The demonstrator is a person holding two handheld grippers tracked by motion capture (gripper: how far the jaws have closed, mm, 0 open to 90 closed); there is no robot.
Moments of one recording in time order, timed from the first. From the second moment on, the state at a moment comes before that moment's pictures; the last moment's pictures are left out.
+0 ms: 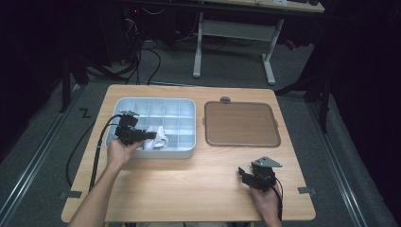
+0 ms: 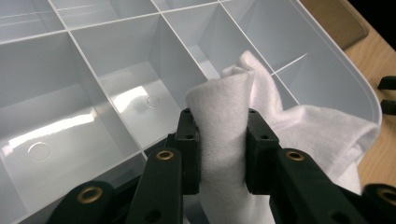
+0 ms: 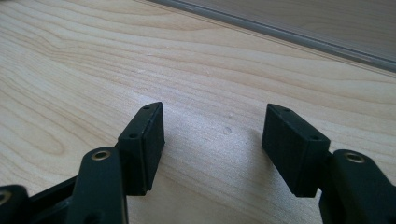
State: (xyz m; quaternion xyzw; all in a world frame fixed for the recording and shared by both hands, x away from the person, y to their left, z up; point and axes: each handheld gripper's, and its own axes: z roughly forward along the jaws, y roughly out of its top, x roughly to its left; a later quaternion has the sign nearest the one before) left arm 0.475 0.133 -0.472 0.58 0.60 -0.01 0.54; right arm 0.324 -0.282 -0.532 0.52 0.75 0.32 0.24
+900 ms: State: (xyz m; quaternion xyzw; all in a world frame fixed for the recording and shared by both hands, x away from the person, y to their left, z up) left arm 0.467 0.118 -0.488 0.67 0.56 0.05 0.47; right arm 0.324 -0.282 -0.532 0.53 0.75 0.32 0.24
